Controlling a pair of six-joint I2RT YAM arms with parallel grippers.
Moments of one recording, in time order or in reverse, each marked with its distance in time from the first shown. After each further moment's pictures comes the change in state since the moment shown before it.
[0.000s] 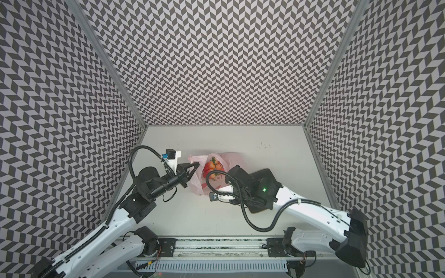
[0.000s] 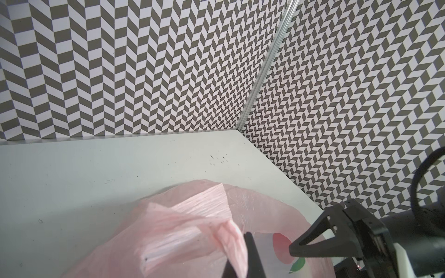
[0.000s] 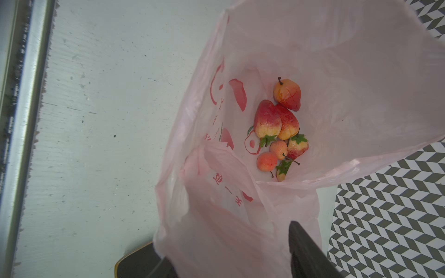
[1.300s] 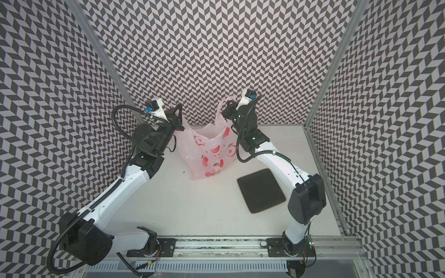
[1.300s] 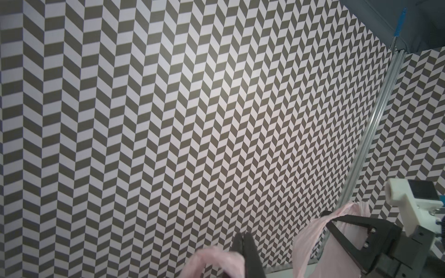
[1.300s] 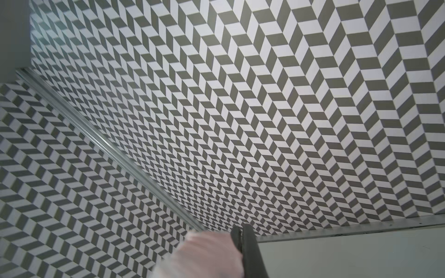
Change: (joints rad) left arm 0.215 0.533 0.597 0.329 -0.301 0.145; right arm -0.472 0.551 0.618 0.920 0.079 1.636
